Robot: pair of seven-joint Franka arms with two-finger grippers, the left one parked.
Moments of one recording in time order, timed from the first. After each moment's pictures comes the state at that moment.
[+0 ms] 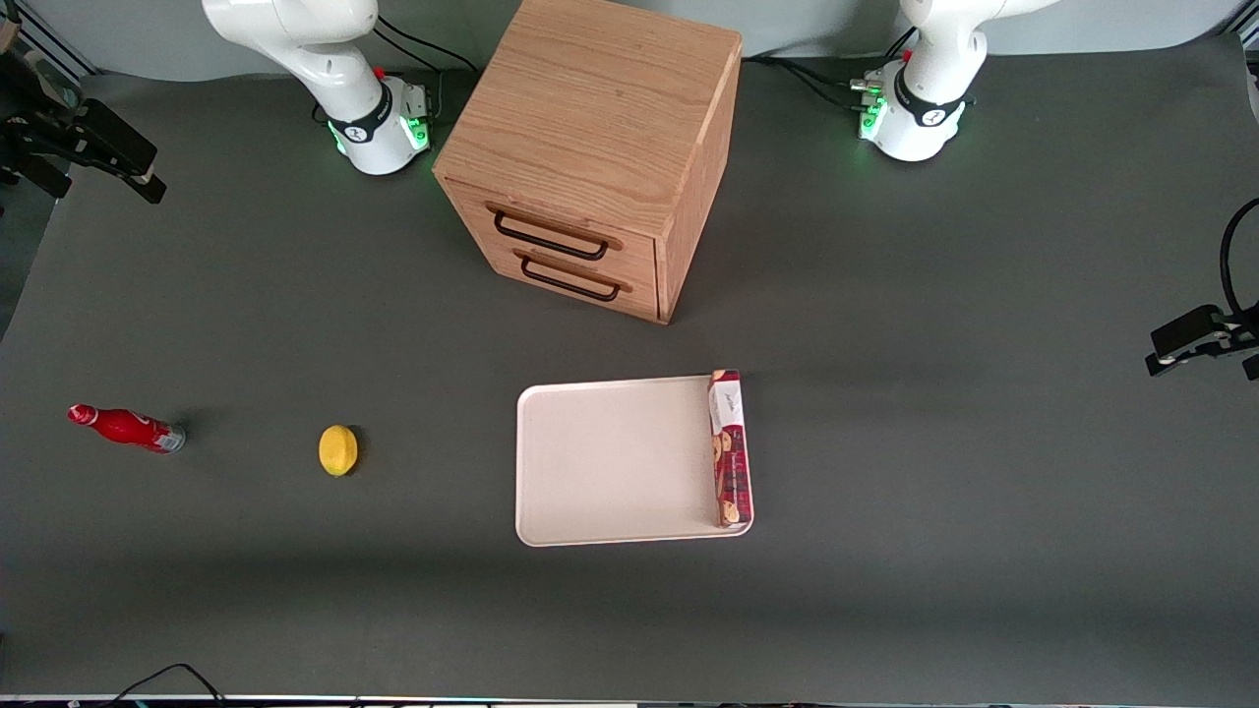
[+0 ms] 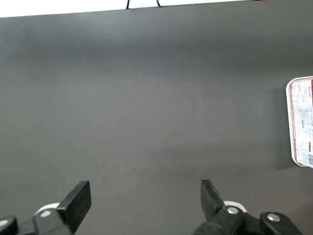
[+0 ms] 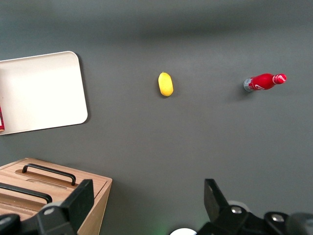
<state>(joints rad) 0.02 -0.11 0.09 -1.44 -0.02 1.39 0.21</state>
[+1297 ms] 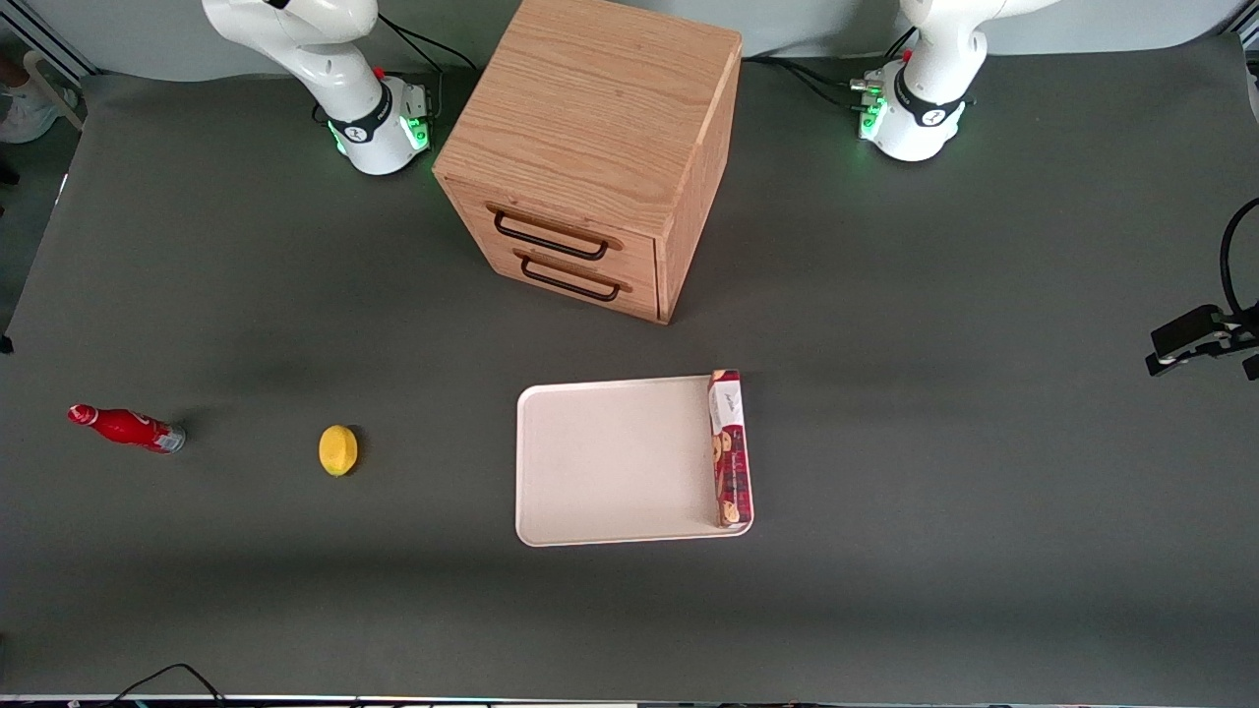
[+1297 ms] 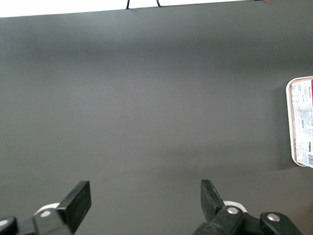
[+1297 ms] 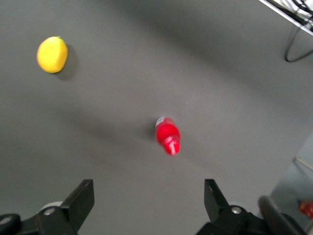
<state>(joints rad) -0.02 0.34 -0.48 -1.49 0.13 1.84 -1.00</state>
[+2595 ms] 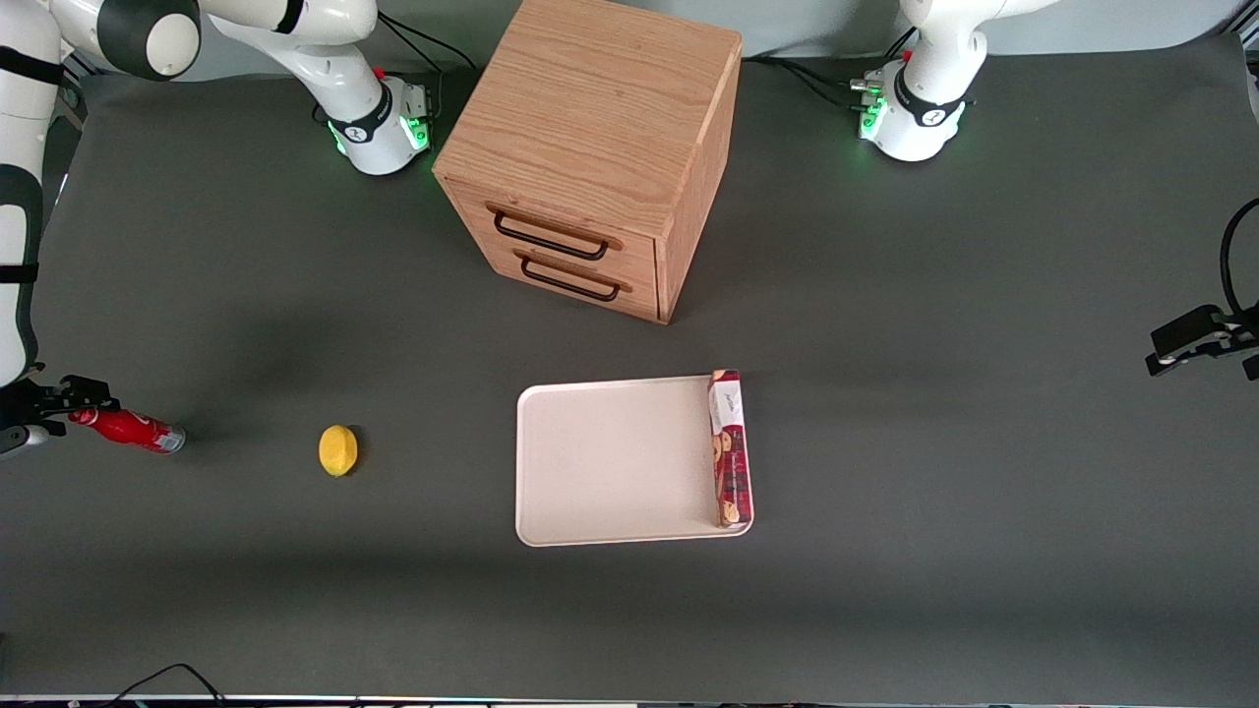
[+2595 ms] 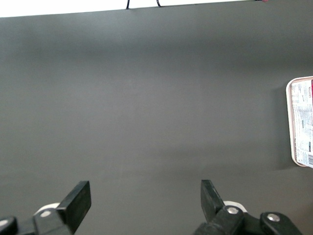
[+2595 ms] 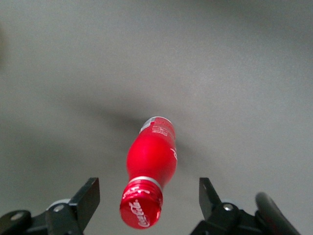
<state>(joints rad) -0.07 0.61 -0.52 -1.57 0.29 2.03 -1.05</state>
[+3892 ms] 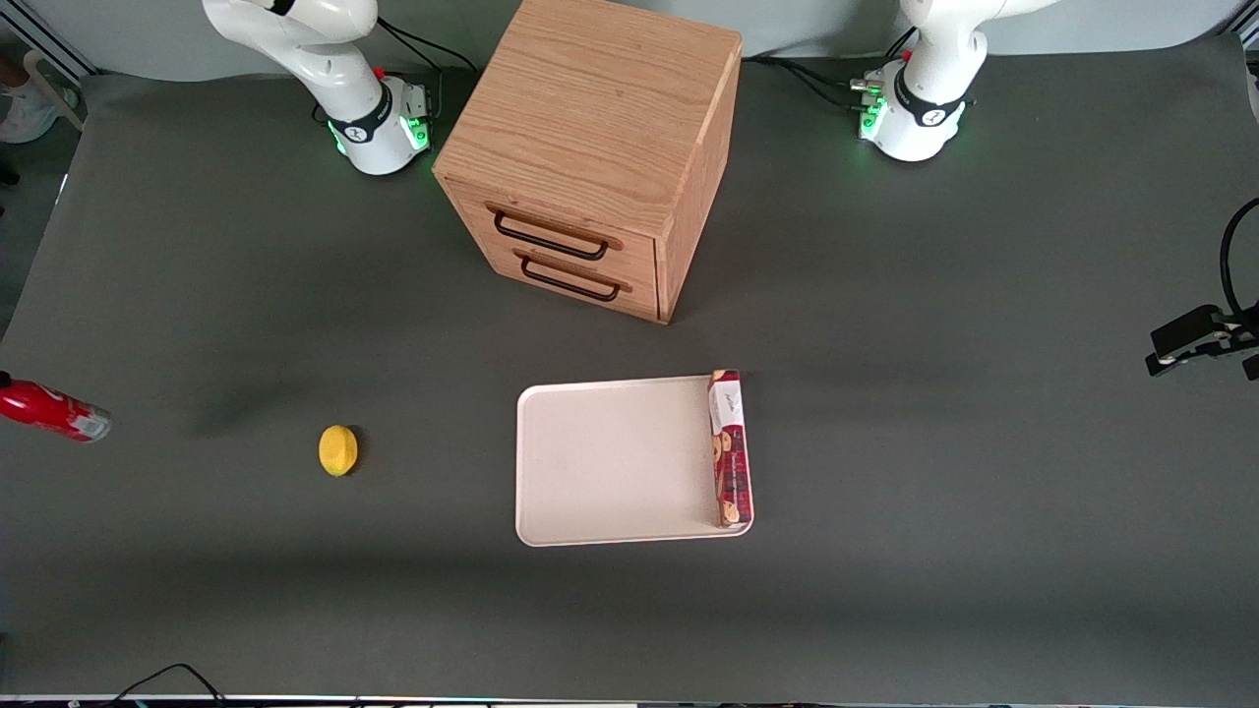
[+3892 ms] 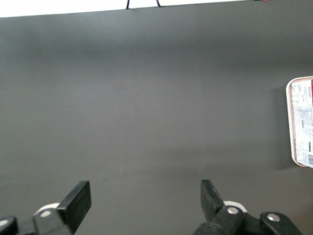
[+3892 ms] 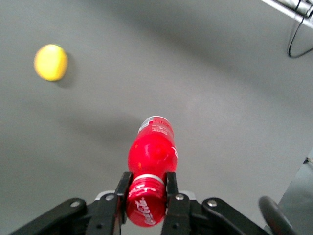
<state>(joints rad) -0.02 0.29 -0.50 -1.42 0.17 1.72 -0.97</state>
